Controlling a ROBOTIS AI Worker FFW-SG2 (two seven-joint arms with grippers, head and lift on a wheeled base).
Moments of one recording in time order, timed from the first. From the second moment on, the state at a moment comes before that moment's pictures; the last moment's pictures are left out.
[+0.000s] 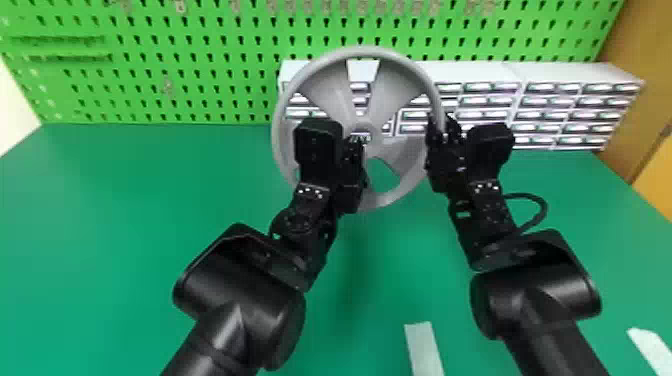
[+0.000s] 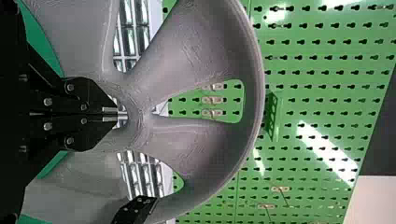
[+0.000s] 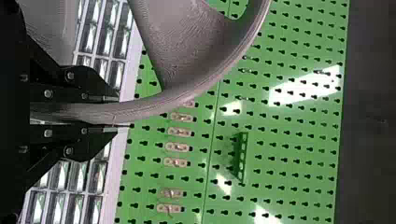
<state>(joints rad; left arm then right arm) -0.24 0.08 -0.50 -1.71 0.19 0.26 0.19 -0.30 -0.08 0.20 -1.41 0.01 -0.11 -0.10</state>
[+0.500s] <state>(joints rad) -0.15 0.18 -0.44 -1.91 0.24 0.28 0.16 -0.29 -0.08 0.17 -1.43 0.01 -0.11 -0.10</state>
